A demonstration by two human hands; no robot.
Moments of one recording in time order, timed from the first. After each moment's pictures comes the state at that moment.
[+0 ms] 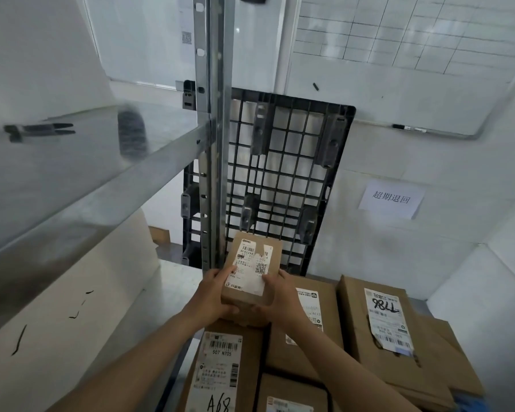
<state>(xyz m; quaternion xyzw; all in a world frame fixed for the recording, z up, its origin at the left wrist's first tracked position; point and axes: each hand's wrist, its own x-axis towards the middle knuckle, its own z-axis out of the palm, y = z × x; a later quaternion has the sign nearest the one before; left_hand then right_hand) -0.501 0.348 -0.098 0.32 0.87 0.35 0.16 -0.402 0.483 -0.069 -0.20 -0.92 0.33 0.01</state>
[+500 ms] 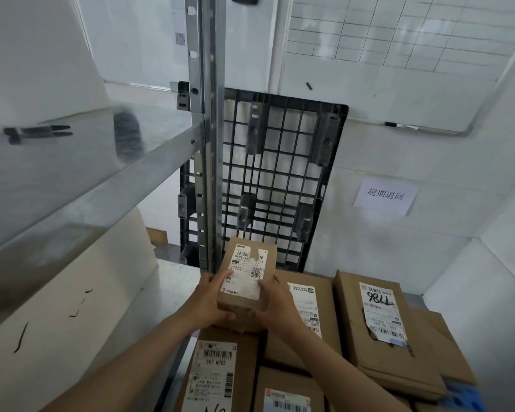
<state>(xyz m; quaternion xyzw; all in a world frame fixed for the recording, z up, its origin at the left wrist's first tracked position) -0.493 0.340 -0.101 0.32 0.87 0.32 0.20 -0.389 0.474 -0.078 -0.20 -0.92 0.32 0.02</state>
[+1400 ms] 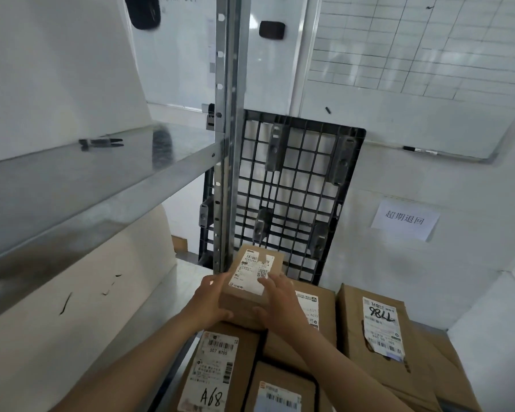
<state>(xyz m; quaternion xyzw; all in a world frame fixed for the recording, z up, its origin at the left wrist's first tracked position) -0.457 0.320 -0.072 0.27 0.89 0.34 0.15 -0.368 0.475 -0.054 -0.10 -0.97 0.21 0.04</state>
